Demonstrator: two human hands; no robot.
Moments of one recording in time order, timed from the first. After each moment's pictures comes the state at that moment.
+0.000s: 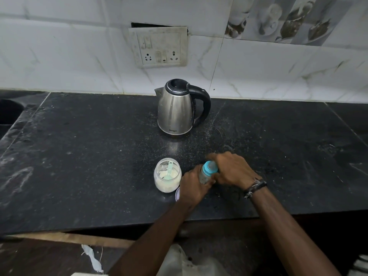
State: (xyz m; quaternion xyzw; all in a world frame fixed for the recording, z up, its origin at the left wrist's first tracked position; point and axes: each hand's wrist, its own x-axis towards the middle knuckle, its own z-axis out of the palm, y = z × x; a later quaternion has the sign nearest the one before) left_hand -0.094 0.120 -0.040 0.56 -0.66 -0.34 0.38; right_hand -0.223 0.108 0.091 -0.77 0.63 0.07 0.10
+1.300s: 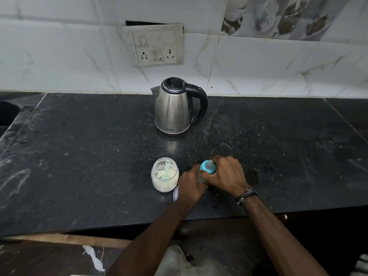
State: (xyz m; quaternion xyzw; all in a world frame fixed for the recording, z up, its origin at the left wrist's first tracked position) left_hand -0.094 0.122 -0.040 0.56 -0.66 -0.34 0.37; right_hand -0.227 0.118 0.050 -0.71 0.69 -0.12 0.07
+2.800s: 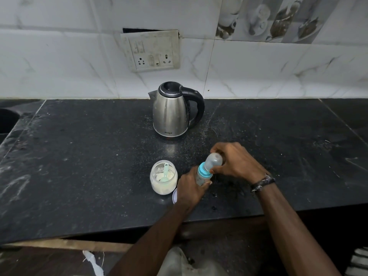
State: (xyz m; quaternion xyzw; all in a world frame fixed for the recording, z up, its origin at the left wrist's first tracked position) left_hand -0.095 0.123 -0.042 0.57 -0.66 -0.32 0.36; right_hand -0.249 0.105 0.112 -0.74 0.64 -0.09 0.17
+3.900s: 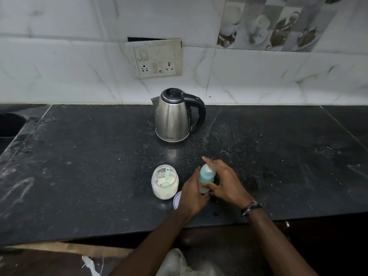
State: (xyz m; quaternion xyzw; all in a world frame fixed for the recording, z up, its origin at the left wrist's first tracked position) left_hand -0.095 0.132 -0.033 0.51 -0.67 -0.40 0.37; right_hand -0.241 0.129 0.038 -0.74 0.59 -0.23 0.22
